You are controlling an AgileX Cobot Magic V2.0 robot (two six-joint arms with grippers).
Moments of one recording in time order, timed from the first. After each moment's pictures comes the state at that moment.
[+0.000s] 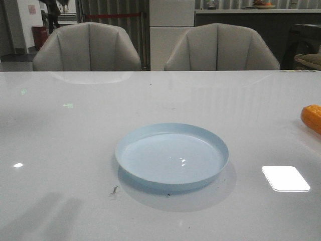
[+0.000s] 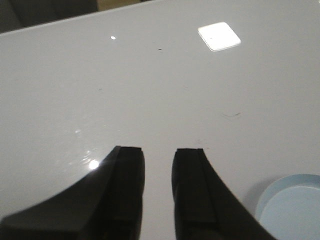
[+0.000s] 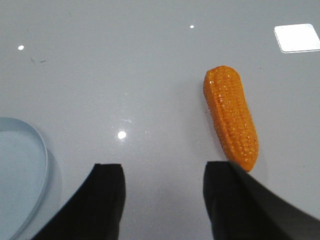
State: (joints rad) left arm -0.27 1.46 -1.19 -0.32 0.35 0.40; right arm 0.05 1.03 -0.45 0.14 0.02 0.03
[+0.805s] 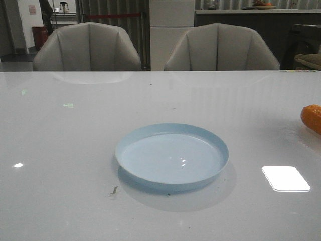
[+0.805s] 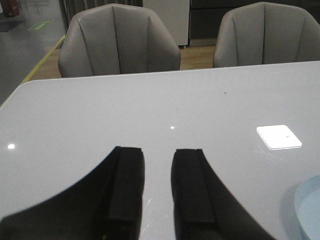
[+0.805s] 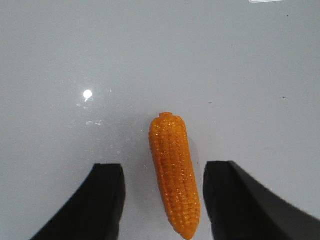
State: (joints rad) left arm -0.18 0.71 -0.41 -0.35 -0.05 0.40; right arm -0.11 1.49 -1.13 0.03 0.52 0.03
